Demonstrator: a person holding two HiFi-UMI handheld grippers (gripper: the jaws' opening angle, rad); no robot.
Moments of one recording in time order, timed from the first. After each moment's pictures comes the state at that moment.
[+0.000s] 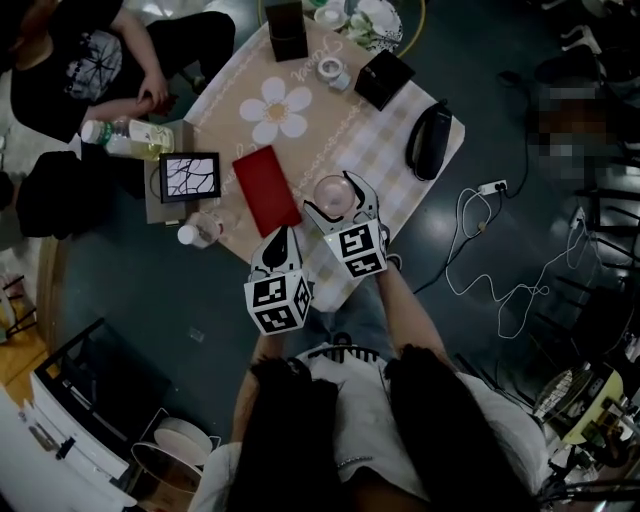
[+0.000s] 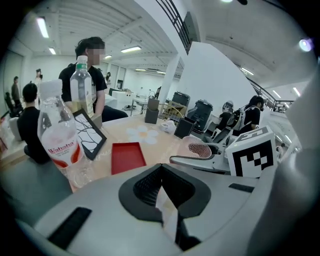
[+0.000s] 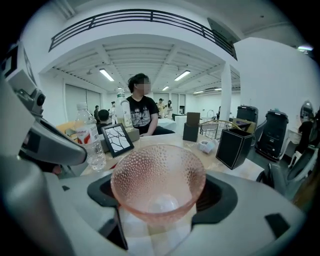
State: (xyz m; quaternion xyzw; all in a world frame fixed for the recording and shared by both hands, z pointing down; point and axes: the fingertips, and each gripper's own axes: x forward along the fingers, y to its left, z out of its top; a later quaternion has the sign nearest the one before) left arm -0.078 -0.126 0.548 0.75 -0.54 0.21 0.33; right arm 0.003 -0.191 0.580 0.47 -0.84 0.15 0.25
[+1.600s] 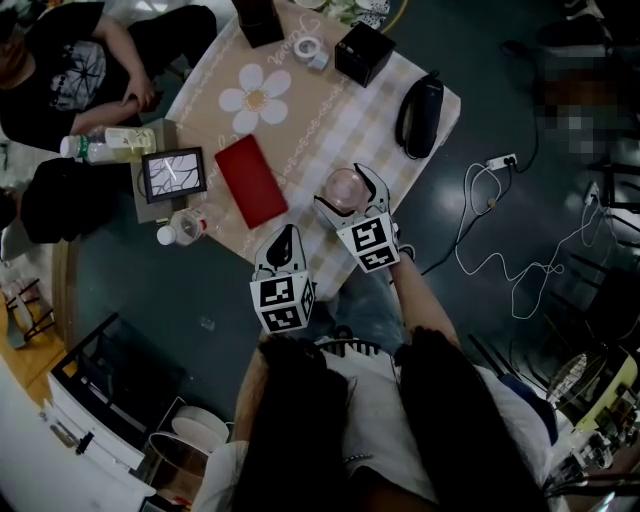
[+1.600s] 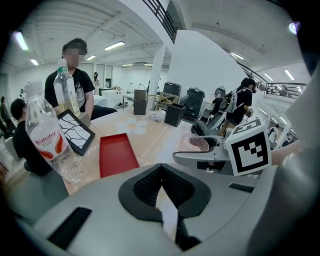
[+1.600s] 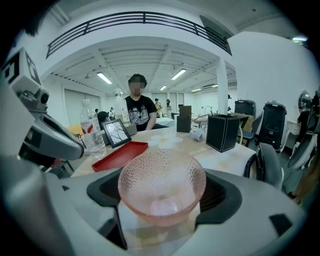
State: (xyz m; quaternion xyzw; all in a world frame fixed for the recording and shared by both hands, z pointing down) left arm -0.039 -0.098 0.571 0.76 -0.50 0.28 0.30; right arm 0.054 -0.165 0.612 0.46 -0.84 0.17 0.23
